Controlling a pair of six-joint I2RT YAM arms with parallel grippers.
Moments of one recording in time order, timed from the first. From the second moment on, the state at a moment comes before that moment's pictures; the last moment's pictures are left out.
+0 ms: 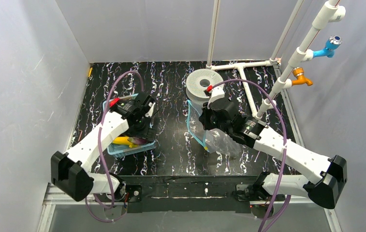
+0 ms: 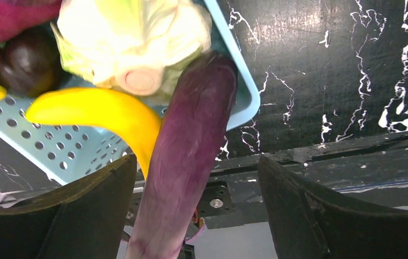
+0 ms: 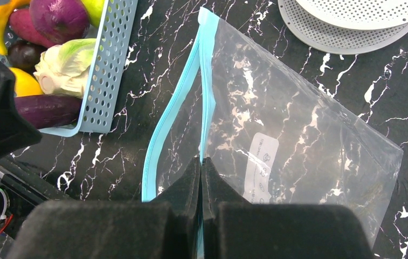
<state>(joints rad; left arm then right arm) -0.53 1.28 1.17 -1.21 -0.13 -0.27 0.91 1.15 1.03 -0.43 0.24 0.42</state>
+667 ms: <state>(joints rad) -0.58 1.44 1.24 -1.22 -0.22 -0.15 0.91 1.17 1.03 -0.43 0.24 0.42</state>
